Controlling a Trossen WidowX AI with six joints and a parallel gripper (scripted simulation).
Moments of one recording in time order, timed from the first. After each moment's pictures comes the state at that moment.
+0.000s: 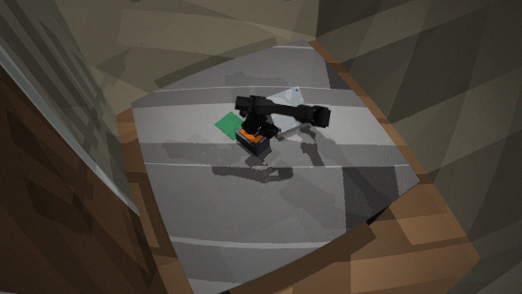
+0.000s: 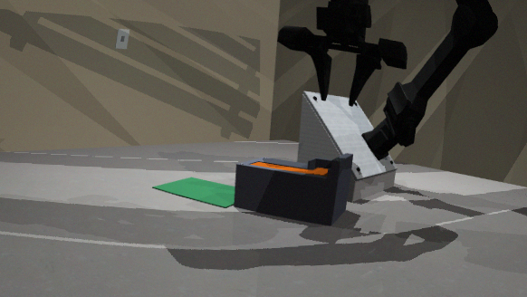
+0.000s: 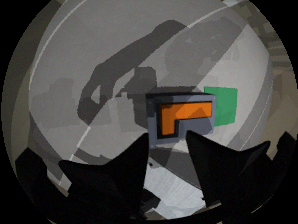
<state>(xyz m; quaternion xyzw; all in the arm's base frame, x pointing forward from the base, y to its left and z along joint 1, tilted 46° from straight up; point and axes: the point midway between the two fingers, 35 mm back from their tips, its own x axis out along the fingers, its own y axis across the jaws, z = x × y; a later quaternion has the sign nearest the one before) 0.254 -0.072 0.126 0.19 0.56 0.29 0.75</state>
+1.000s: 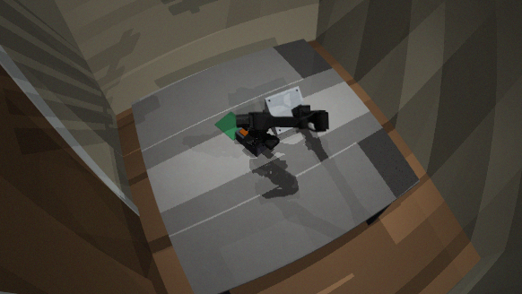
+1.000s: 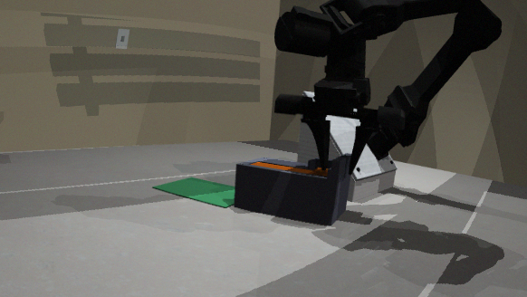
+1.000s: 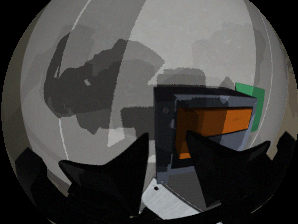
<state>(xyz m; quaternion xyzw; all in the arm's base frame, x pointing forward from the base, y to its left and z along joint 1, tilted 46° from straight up) 0.253 -0.001 0.059 0.20 0.58 0.33 0.72</state>
